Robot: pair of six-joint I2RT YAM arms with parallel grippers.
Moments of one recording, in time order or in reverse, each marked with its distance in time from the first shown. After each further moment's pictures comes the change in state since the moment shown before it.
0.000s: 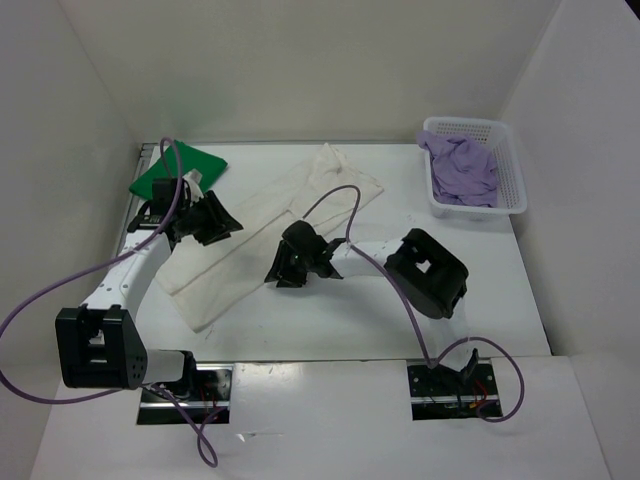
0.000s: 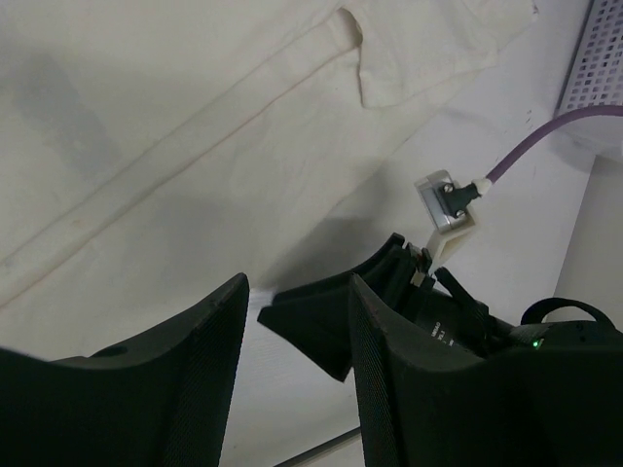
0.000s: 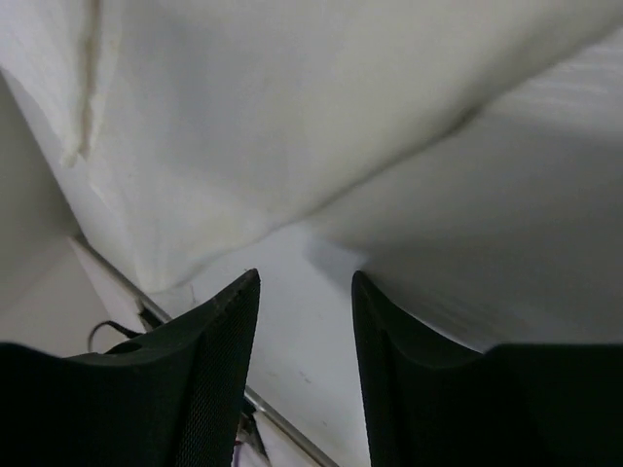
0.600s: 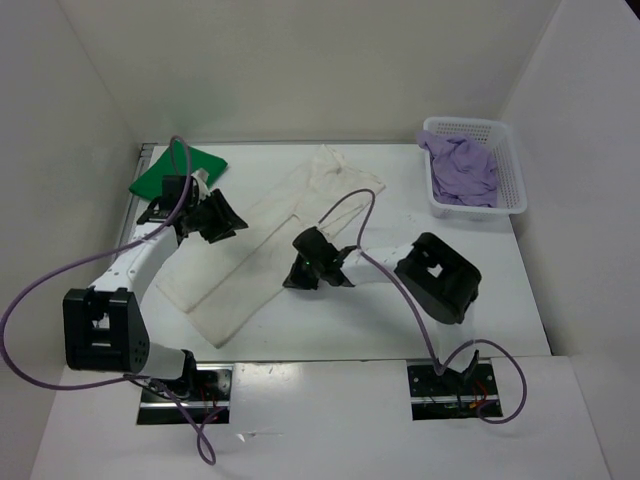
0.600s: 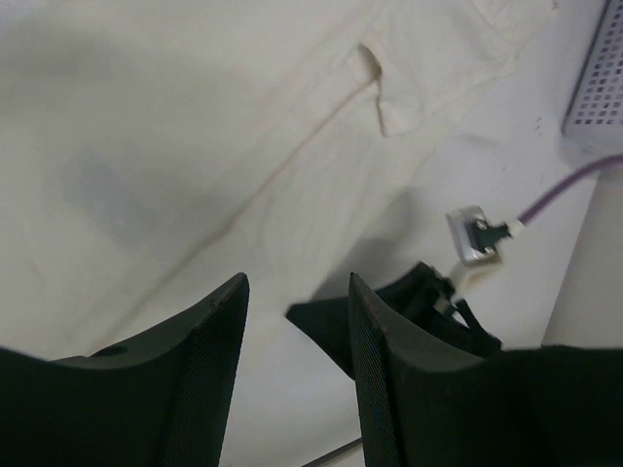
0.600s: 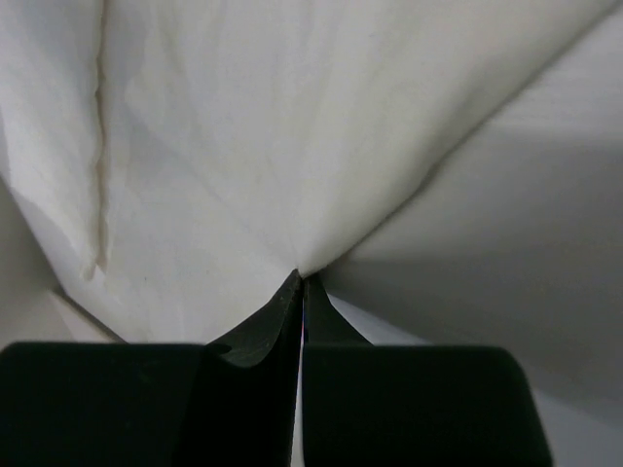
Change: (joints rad) left arm -0.021 0.062 0.008 0.046 -0.005 -0.022; right arm -0.001 -0.027 -0.082 0.069 0.140 0.084
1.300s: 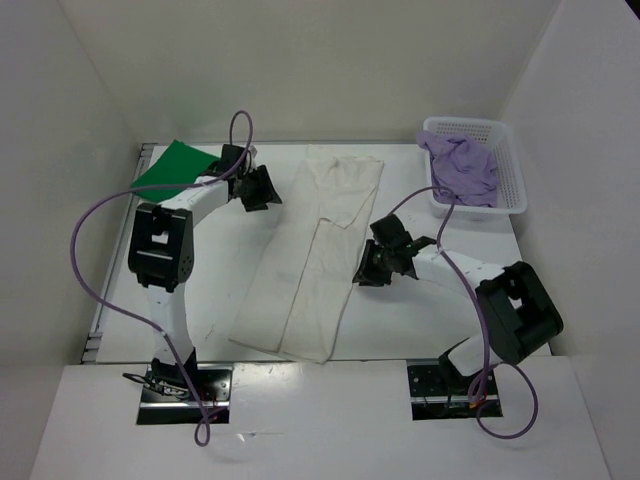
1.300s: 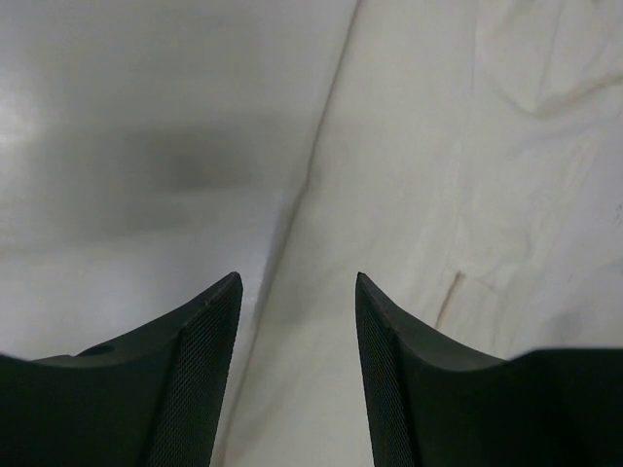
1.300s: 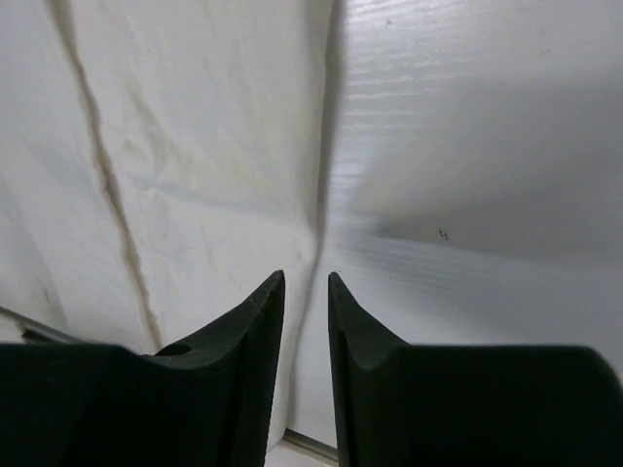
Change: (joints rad) left arm -0.164 0.644 0.496 0.089 -0.113 0.045; right arm -0.373 -0.488 -0.340 -0.365 -0.111 -0.359
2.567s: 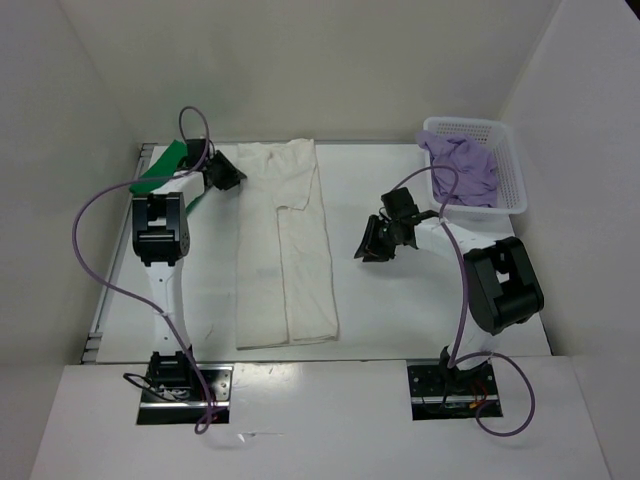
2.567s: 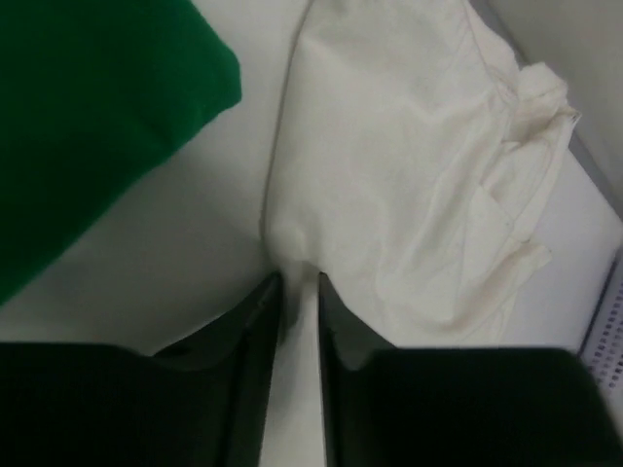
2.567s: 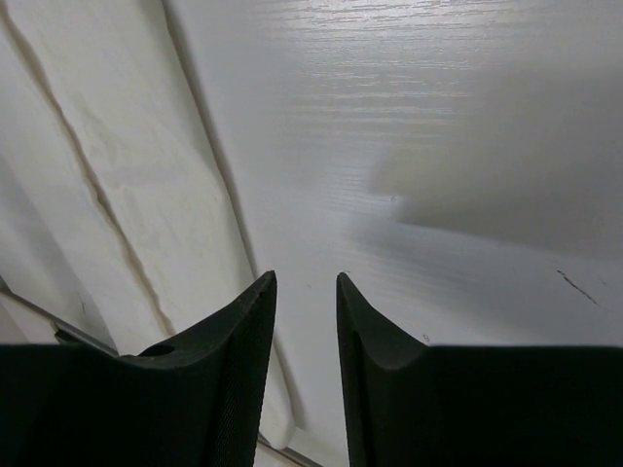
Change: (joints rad) left arm 0.220 0.393 0.353 0.200 0.007 -0.196; right arm -0.175 0.169 0.211 -0.031 -0.148 -0.171
